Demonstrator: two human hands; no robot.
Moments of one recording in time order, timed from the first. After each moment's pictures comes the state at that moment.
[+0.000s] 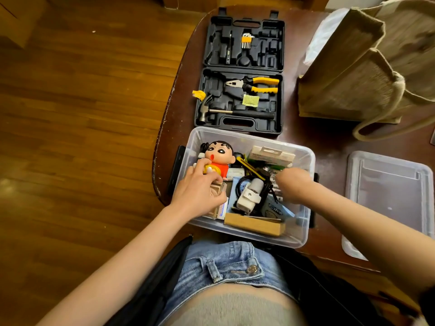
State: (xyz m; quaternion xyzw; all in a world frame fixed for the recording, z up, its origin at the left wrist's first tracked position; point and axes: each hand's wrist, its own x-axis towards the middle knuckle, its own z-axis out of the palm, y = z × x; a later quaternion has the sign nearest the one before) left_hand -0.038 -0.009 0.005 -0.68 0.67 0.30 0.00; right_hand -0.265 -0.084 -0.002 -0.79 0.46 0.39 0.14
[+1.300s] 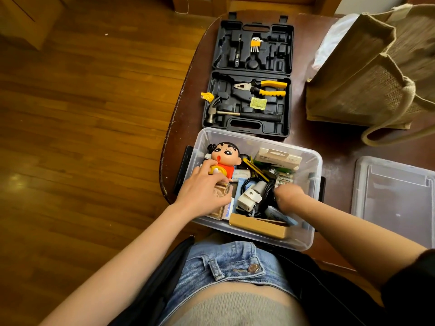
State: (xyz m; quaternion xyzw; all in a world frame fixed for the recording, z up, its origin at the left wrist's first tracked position) left_hand -0.032 -0.006 0.004 -0.67 0.68 0.30 -0.01; right_hand -0.265 -0.067 -0.058 -0.78 0.45 0.41 0.16
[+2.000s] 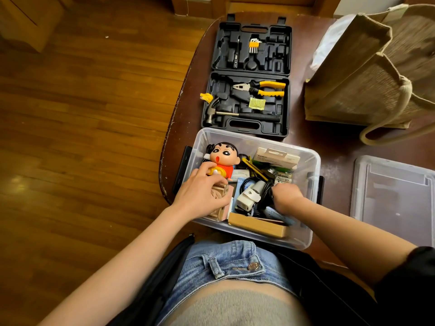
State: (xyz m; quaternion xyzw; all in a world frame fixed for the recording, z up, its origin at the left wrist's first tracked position) left_hand -0.034 -0.001 0.013 -0.67 0.66 0.33 -0.04; right_hand -0.265 -0.062 -0.066 -0.80 0.47 0.35 0.14
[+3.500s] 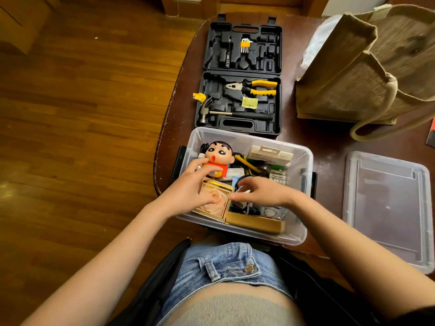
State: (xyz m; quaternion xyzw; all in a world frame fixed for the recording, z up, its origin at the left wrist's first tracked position) left_hand -0.012 -0.005 0.015 -0.61 0.65 0.45 -0.10; right_hand -0.227 -0.057 0.015 -0.68 0.47 0.15 0.55
